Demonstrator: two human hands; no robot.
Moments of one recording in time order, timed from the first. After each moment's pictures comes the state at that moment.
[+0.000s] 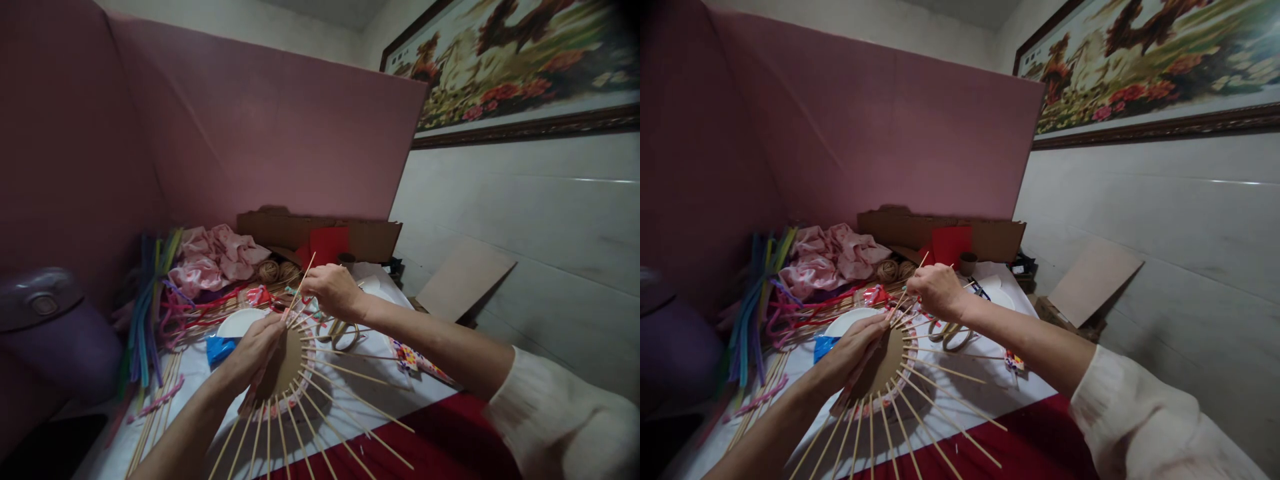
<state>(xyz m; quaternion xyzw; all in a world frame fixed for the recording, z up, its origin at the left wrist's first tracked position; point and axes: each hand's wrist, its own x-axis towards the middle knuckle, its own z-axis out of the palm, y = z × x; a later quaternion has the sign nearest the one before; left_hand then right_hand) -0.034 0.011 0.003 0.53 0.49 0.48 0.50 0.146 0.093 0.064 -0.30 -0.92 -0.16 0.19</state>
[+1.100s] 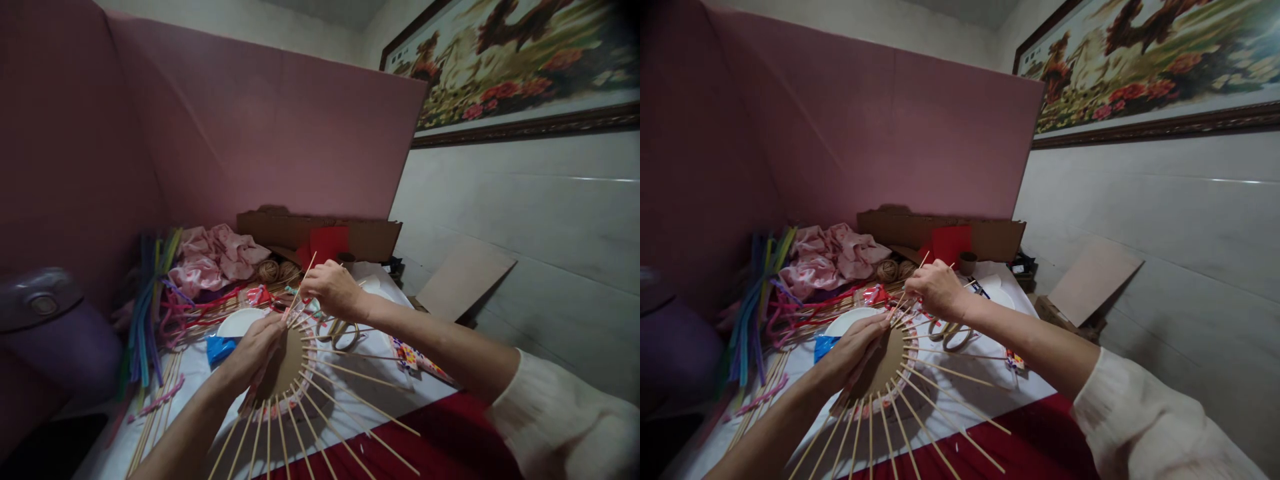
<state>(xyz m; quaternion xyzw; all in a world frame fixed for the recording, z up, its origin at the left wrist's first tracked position) -0.034 0.012 0.003 0.54 0.47 0.48 0.50 0.148 0.090 0.068 -0.27 -0.93 -0.14 0.18</state>
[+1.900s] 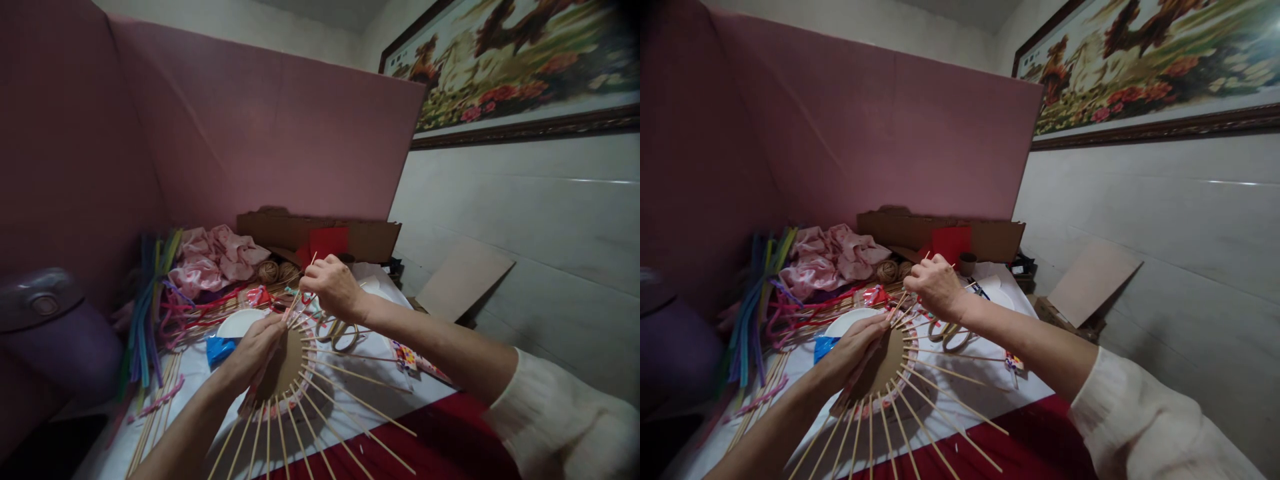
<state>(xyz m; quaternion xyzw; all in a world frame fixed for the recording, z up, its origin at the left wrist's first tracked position) -0.035 0.012 -0.001 0.52 0.47 0.49 0.51 0.145 0.086 0.076 -0.27 -0.91 -0.26 0.17</state>
